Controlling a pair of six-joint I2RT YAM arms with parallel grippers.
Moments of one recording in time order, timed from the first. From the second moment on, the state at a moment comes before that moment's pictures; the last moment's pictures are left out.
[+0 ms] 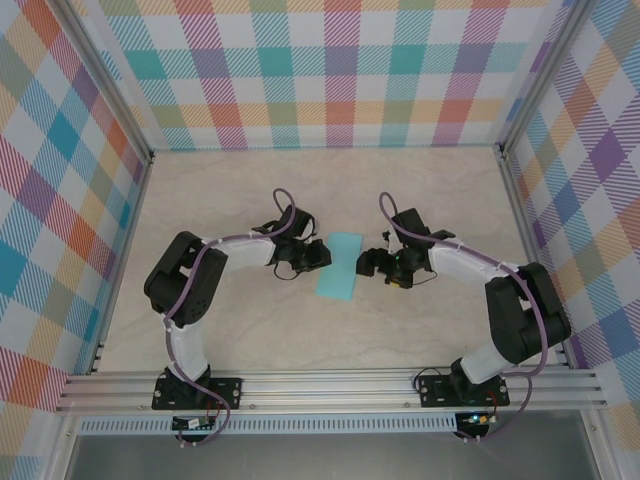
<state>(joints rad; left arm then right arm) -0.57 1.90 1.10 -0.18 0.40 -0.74 0.43 1.54 0.87 -0.51 -0.41 0.59</state>
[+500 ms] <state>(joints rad) -0.56 1.81 1.07 -0.16 0.38 -0.74 0.43 1.67 0.87 -0.24 -0.55 0.77</state>
